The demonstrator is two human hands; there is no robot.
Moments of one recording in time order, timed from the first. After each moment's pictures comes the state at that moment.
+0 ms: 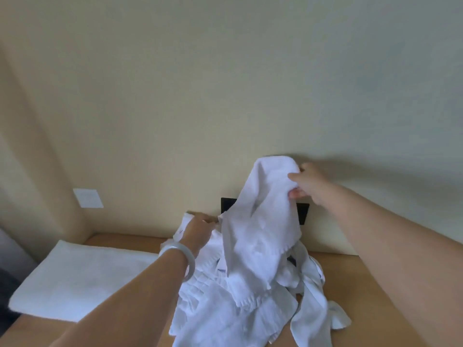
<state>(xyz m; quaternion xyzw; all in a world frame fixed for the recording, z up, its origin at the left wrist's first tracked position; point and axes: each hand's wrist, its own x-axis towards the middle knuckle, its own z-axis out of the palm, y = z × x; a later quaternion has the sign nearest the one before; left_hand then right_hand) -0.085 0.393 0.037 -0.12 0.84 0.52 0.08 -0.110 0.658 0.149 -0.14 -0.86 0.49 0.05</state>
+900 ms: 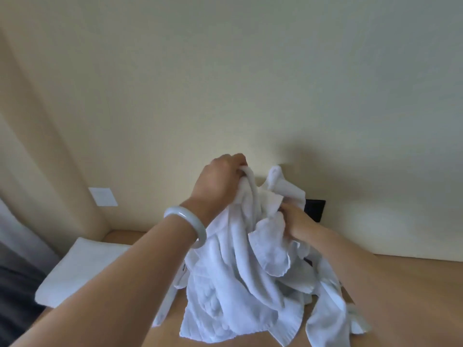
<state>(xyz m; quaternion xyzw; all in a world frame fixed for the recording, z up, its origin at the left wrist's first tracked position) -0.072 0.422 0.165 0.18 0.93 0.23 -0.22 -0.109 0.621 0.044 0.07 -0.95 0.29 -0.06</state>
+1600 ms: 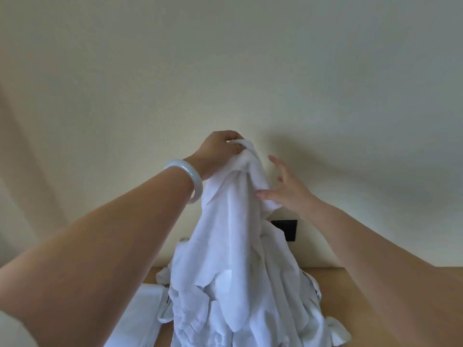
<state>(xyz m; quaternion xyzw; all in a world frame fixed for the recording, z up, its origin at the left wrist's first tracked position) -0.093 0.458 0.275 0.19 0.86 0.48 -0.08 -0.058 0.648 0.186 0.06 -0.85 0.52 0.10</state>
